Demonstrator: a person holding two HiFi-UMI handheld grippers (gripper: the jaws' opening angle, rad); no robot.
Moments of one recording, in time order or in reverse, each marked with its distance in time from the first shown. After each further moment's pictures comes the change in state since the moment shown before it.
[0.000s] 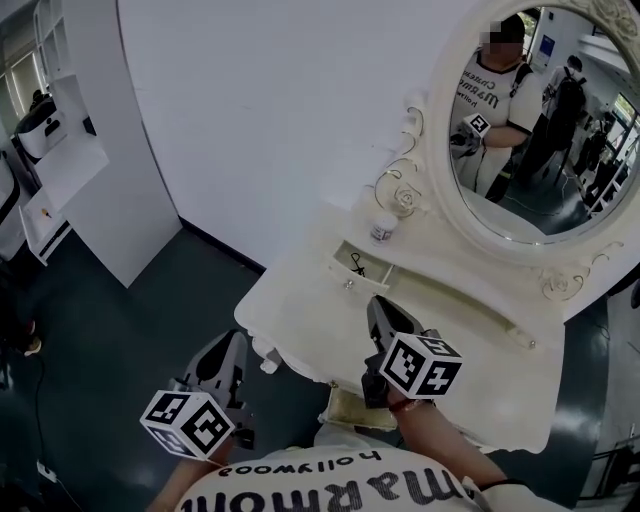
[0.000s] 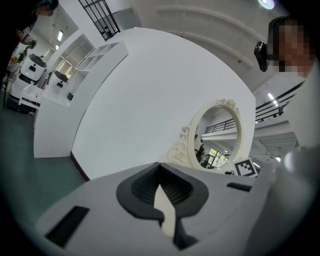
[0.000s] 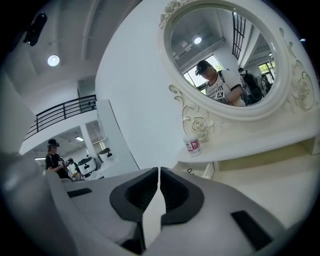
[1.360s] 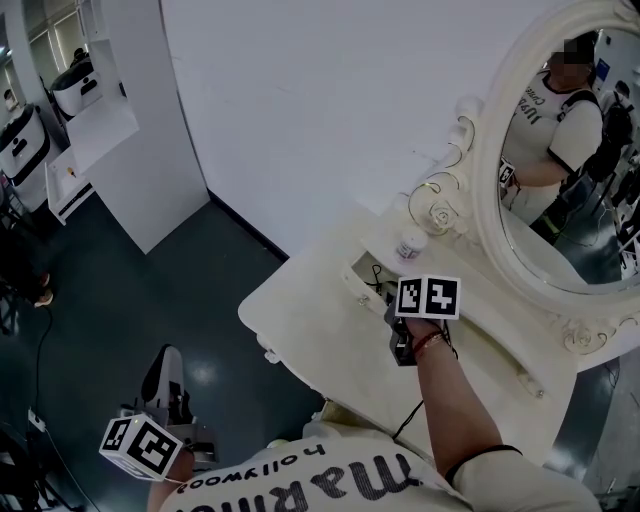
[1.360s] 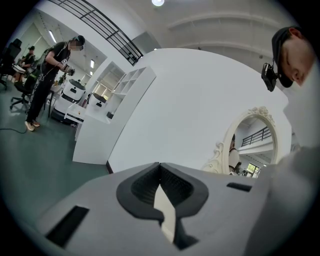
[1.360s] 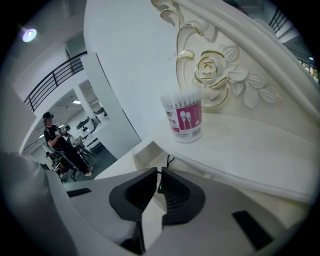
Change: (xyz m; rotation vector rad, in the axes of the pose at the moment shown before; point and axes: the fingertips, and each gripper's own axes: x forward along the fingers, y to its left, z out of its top) left arm -0.069 0.063 0.029 -0.086 -0.195 0.387; right arm 0.140 -0.092 -0.035 -0.103 0.541 -0.002
